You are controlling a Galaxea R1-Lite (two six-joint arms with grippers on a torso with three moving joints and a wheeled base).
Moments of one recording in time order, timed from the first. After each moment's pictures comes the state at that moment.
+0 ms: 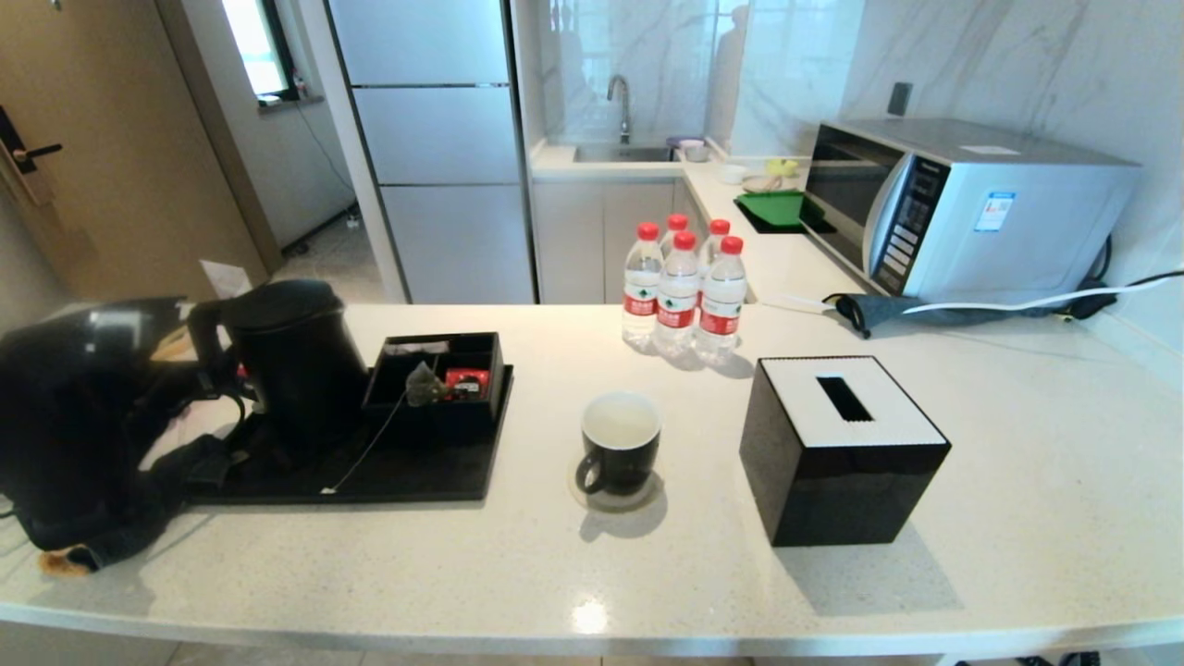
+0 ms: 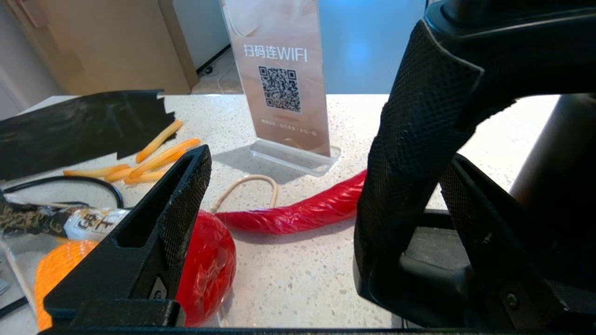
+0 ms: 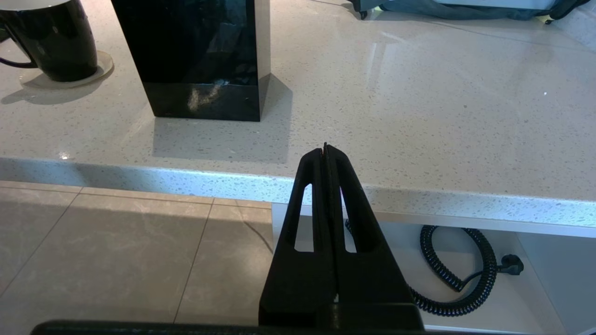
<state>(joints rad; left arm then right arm) 0.49 2.40 -1.04 -1.46 -0.24 0.06 0.01 0.00 -0.02 0.05 0.03 -0.05</state>
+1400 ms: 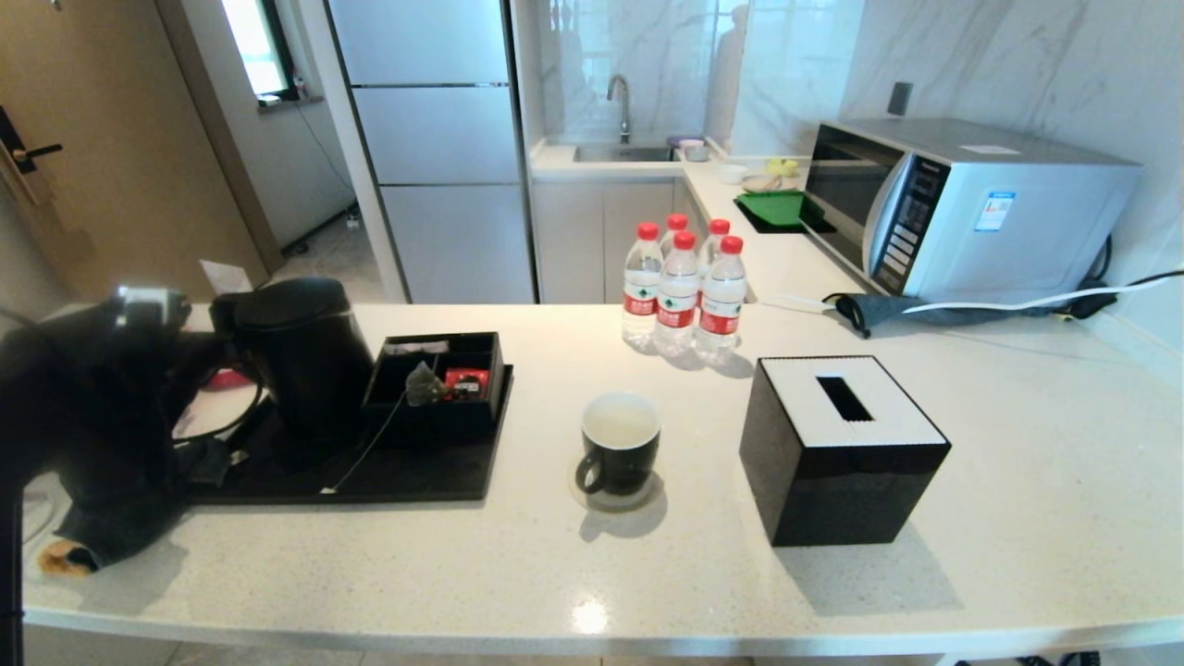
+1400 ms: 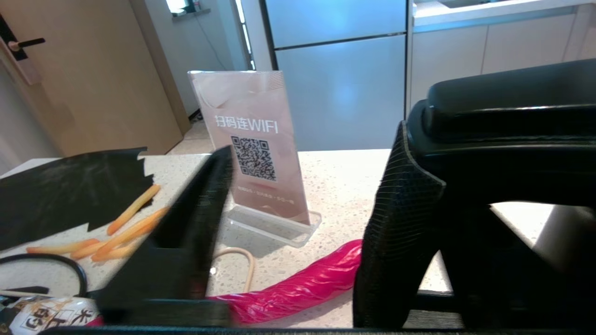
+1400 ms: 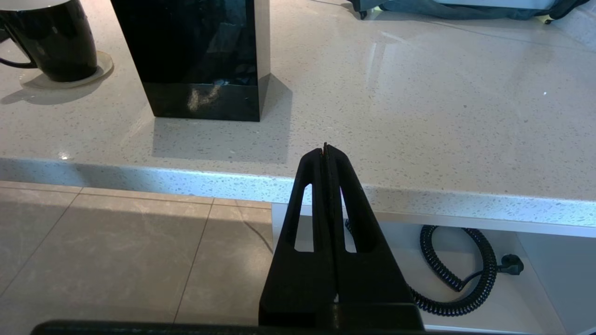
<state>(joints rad) 0.44 2.49 -1.25 -1.45 -0.24 0.05 0.01 0.00 -0.02 0.05 0.03 -0.05</state>
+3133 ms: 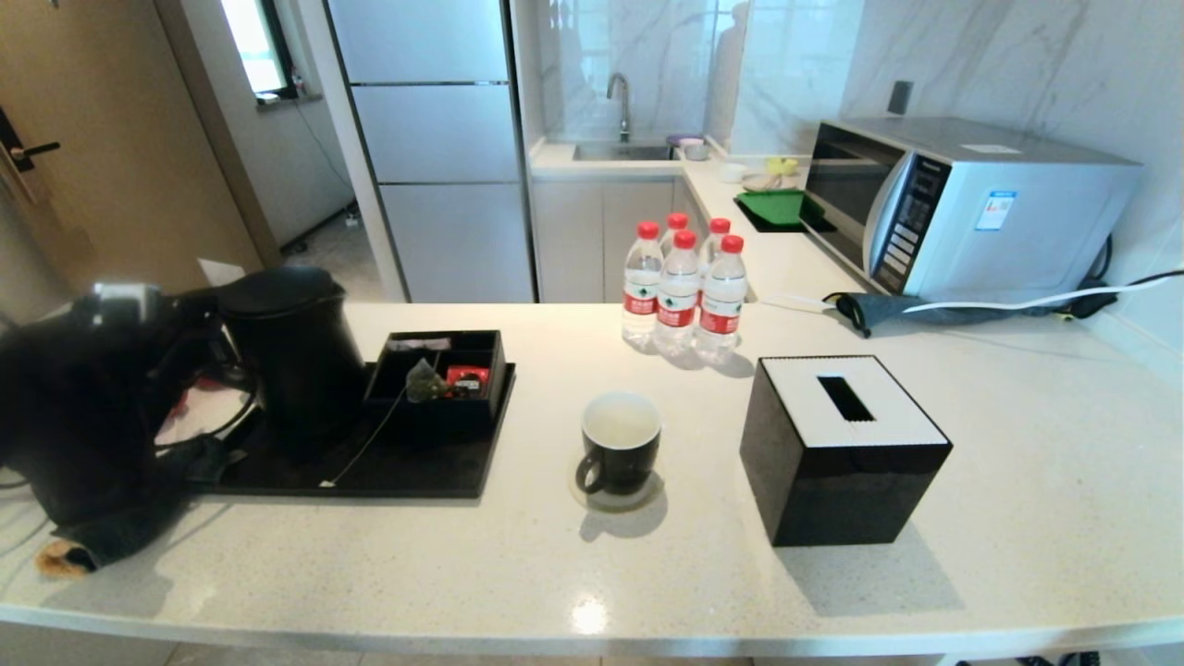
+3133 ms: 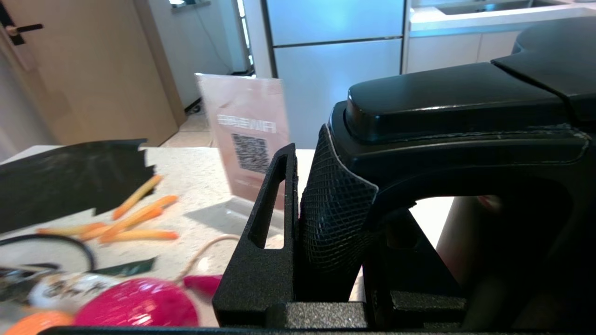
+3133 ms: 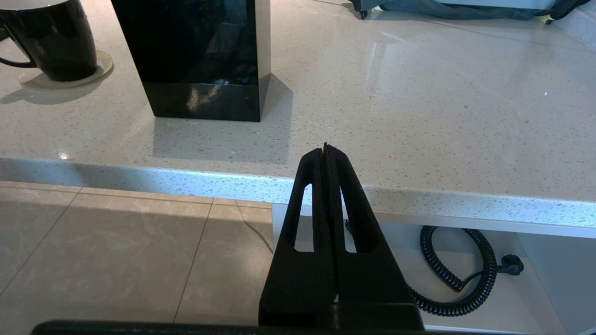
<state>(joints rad) 0.44 2.37 -1.08 -1.52 -0.23 -0.01 0.01 0.00 -0.02 0.05 0.03 -0.05</state>
